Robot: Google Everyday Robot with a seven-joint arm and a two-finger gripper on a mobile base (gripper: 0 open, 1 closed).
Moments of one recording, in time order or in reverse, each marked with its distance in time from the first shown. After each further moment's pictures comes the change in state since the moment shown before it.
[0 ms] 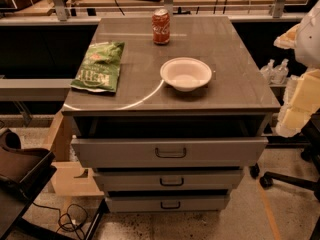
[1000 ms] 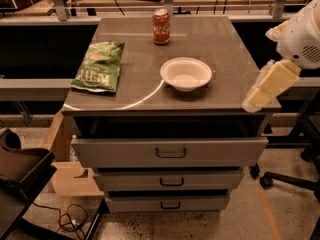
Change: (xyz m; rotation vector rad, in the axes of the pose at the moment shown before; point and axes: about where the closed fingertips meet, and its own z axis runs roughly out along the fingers) arm -0.023 -0.053 0.034 0.103 -0.224 0.162
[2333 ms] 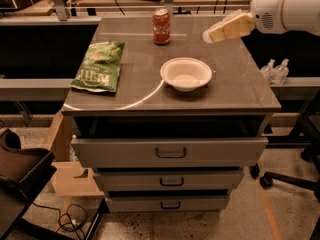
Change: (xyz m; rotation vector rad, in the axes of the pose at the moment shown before) arm -0.100 -0.139 0.027 0.313 -0.599 0.175
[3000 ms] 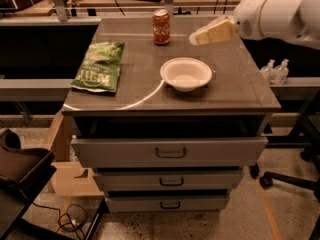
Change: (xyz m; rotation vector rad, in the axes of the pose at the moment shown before) arm 0.011 0.007 0.045 -0.019 -0.030 0.063
